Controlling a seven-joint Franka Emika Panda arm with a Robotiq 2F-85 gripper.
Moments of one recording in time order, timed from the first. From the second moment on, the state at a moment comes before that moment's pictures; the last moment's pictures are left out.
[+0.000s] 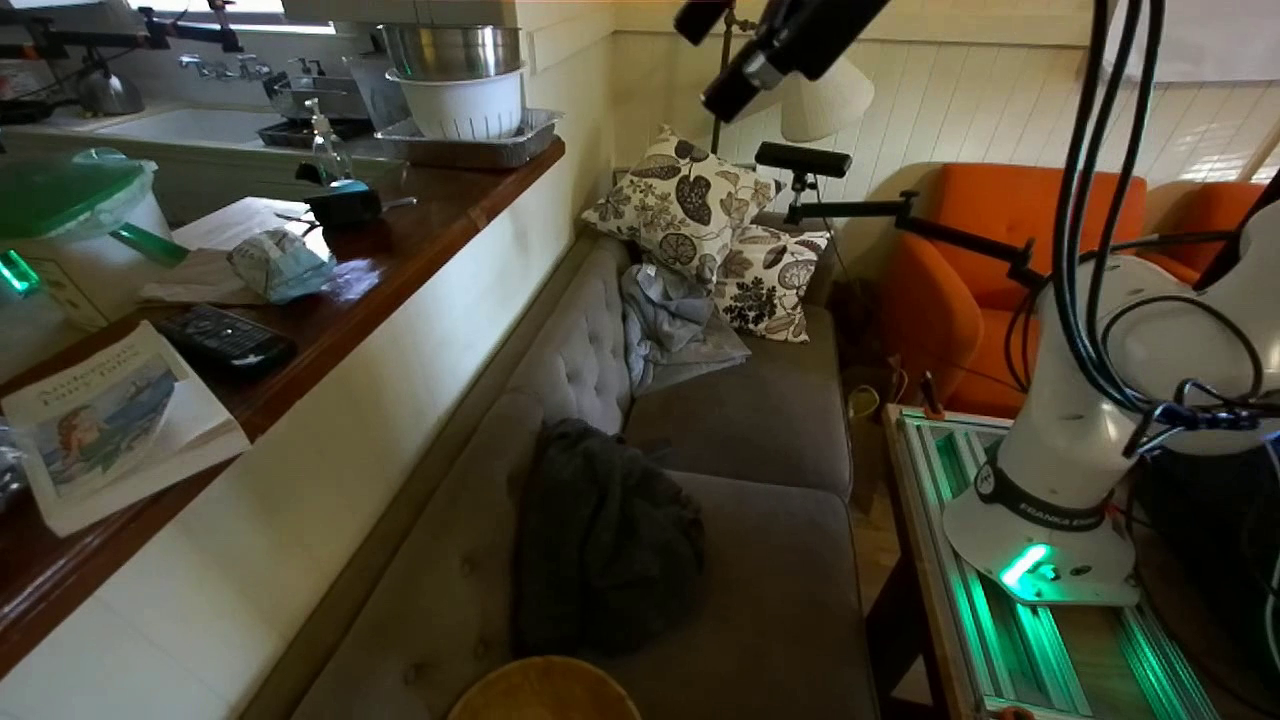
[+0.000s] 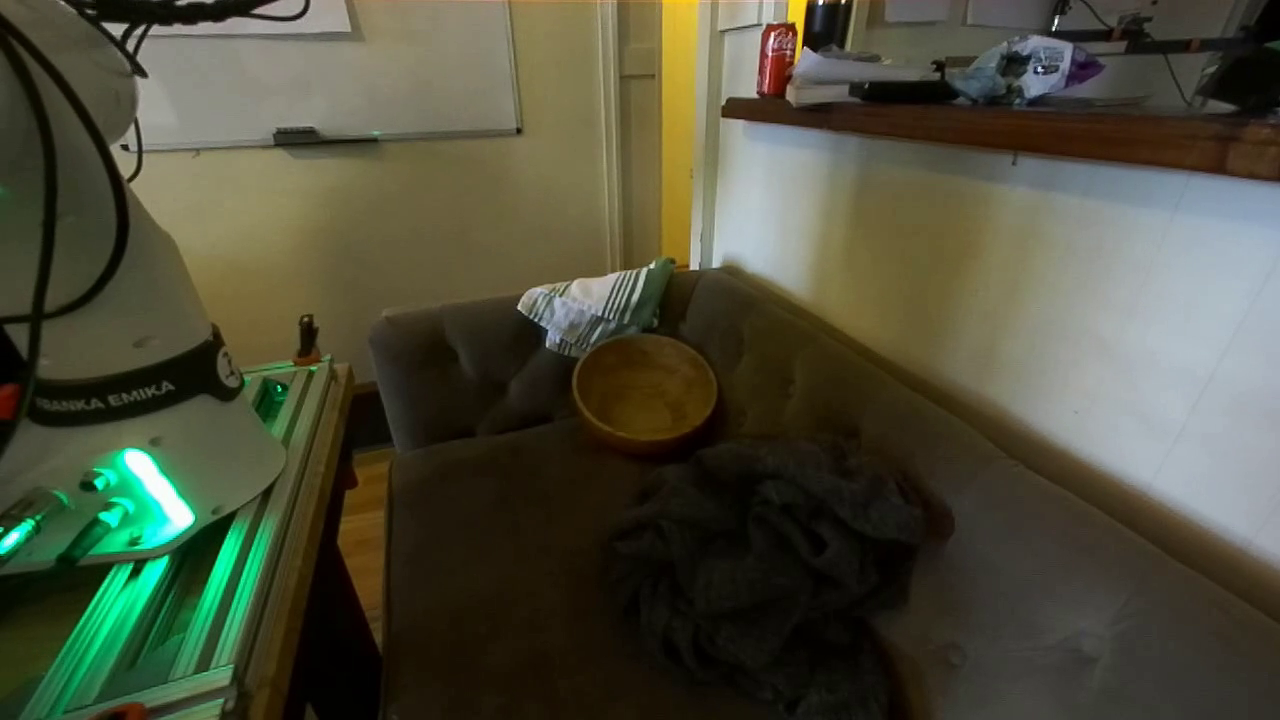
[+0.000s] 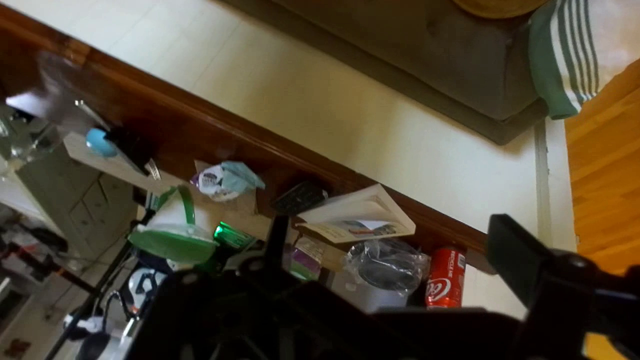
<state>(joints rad) 0.09 -0.71 0.27 -2.18 -0.12 2.15 -0.05</state>
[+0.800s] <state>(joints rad) 0.08 -0.36 0.41 -1.83 -0.42 2.15 -0.03</state>
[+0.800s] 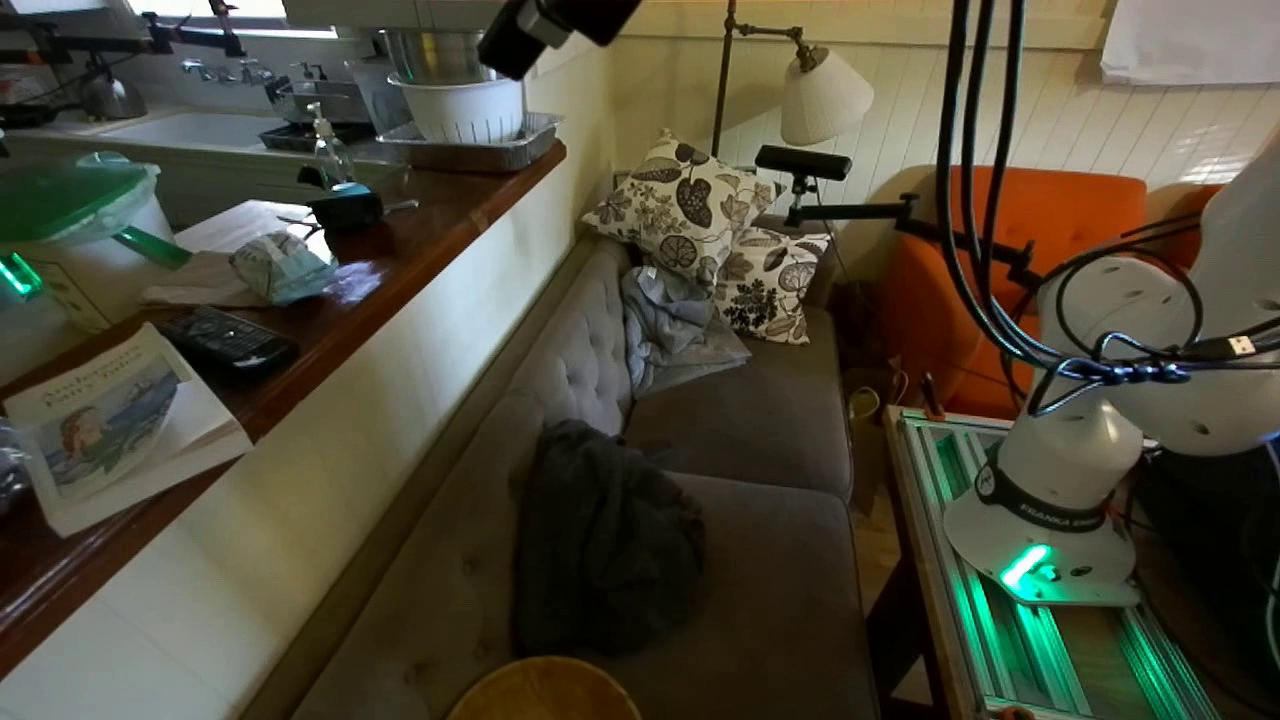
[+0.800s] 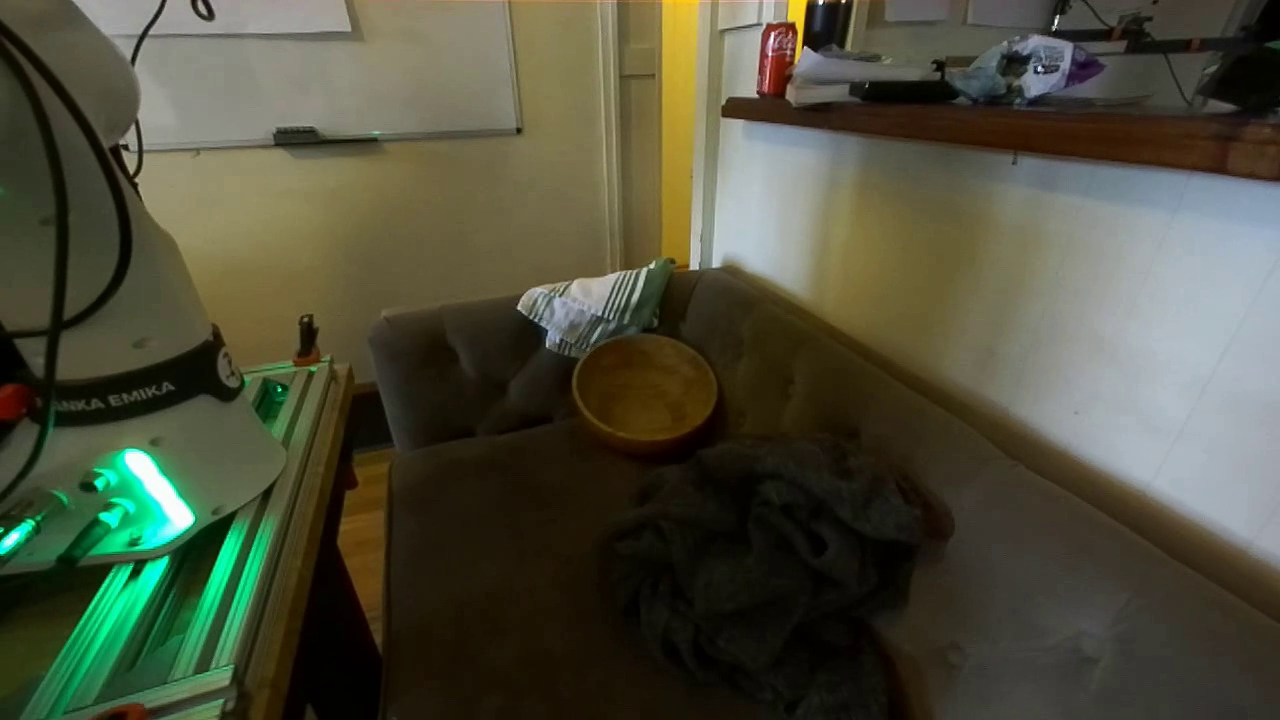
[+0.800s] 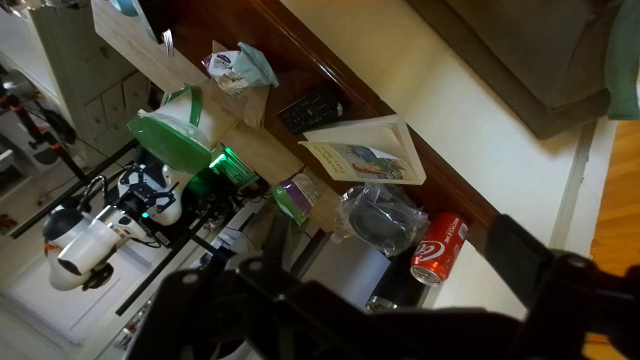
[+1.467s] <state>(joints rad) 0.12 -0.12 0.42 -1.71 -0.64 2.24 -0.09</state>
